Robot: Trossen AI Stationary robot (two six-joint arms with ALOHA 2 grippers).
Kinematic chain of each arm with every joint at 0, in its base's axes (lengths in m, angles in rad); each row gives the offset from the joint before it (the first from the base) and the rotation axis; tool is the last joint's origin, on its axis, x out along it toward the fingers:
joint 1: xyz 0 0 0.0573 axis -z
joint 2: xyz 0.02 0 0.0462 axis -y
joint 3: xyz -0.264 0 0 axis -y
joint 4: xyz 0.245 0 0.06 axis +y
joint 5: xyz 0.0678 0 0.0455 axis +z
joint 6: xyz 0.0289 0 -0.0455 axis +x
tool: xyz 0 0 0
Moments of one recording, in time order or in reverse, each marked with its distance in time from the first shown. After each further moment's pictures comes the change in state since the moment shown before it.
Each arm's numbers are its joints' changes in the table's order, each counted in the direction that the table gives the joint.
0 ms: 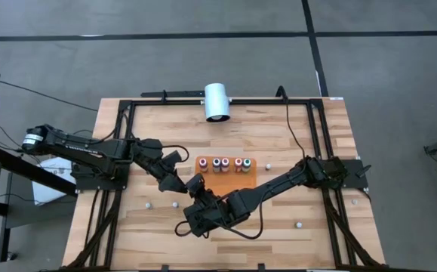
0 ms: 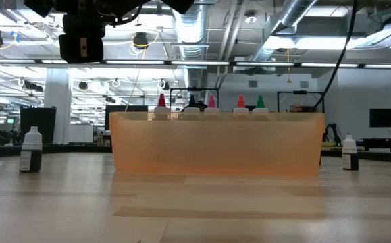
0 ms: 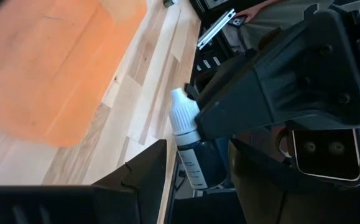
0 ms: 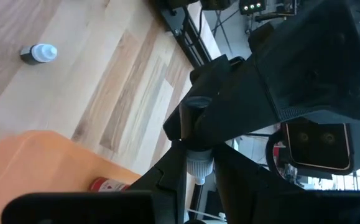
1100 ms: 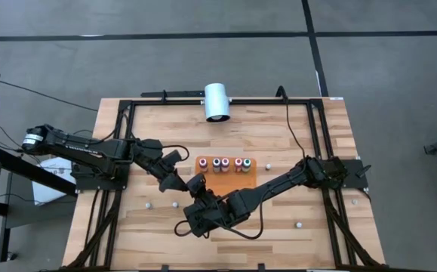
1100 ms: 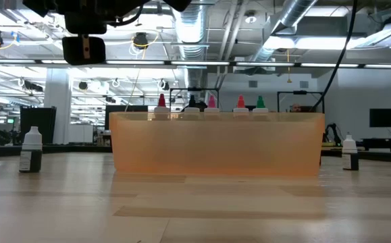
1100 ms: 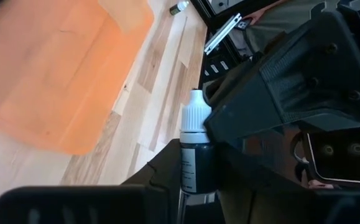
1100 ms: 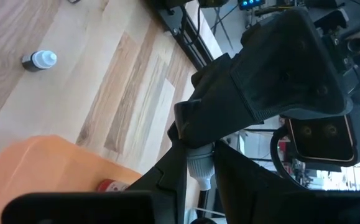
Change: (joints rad) left arm 0.000 0.001 -0.001 0.003 0.047 0.043; right arm 0.000 0.000 0.001 0.008 0.002 0.061
